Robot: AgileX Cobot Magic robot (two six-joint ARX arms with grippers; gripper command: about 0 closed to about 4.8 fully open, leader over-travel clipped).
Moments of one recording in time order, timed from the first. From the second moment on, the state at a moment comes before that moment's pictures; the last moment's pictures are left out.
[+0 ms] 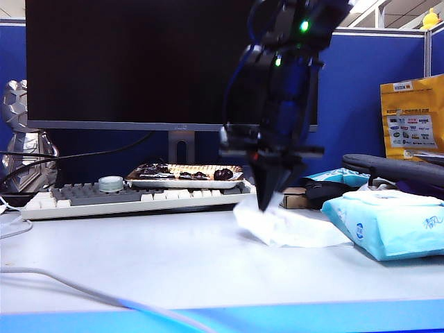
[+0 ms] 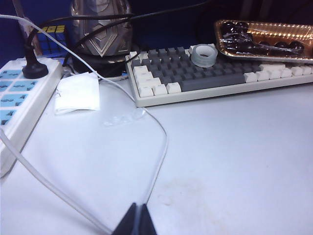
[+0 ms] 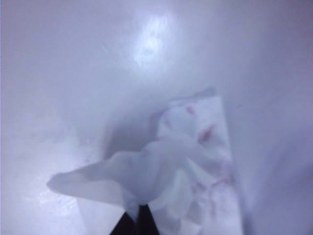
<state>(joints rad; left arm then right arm) 0.02 0.00 0.01 -0.16 0.00 0.00 0.52 2.01 1.58 -0.77 -0.02 0.00</state>
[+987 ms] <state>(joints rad) -0.08 0.00 0.01 -0.16 -0.01 0.00 0.51 2.13 1.60 -0.71 0.24 -0.02</state>
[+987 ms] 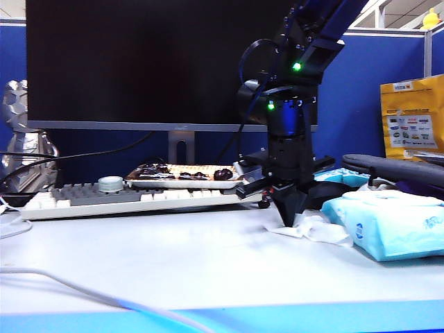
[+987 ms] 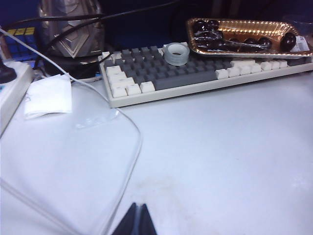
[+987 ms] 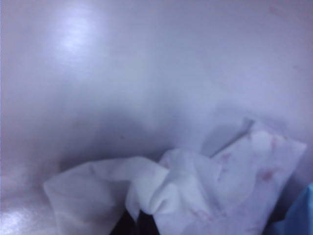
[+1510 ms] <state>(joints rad) -0.08 0.00 0.01 -0.16 -0.01 0.00 0.65 2.14 1.60 -0.90 -0.36 -0.08</state>
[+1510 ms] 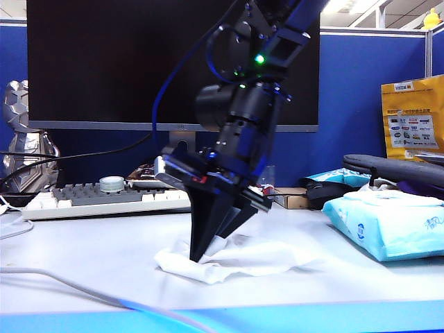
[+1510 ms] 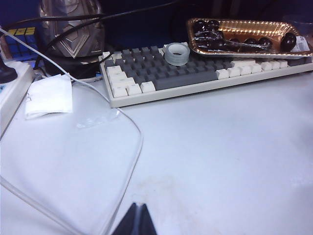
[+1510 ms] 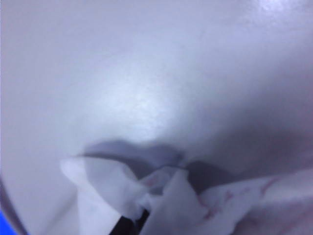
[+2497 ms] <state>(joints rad) -0.08 0.00 0.01 -0.16 -0.01 0.00 0.68 2.15 1.59 -0.84 -0.47 -0.11</state>
